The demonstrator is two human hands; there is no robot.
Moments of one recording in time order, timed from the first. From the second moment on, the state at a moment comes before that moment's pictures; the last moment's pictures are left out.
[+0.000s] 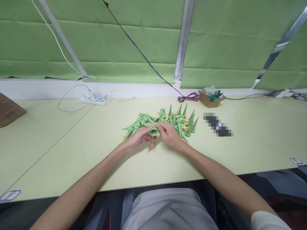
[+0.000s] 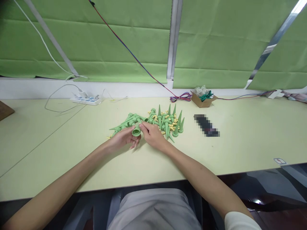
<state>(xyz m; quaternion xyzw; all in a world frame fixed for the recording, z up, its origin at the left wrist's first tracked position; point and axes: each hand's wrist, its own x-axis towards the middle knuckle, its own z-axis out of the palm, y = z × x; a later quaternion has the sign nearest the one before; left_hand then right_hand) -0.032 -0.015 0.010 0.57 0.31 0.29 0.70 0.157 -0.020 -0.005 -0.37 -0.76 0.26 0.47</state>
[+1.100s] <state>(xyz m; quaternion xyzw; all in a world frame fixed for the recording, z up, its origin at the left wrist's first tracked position) -0.028 -0.021 -0.002 0.86 0.33 0.37 0.09 0.157 -0.012 -0.003 -0.44 -0.73 0.32 0.42</state>
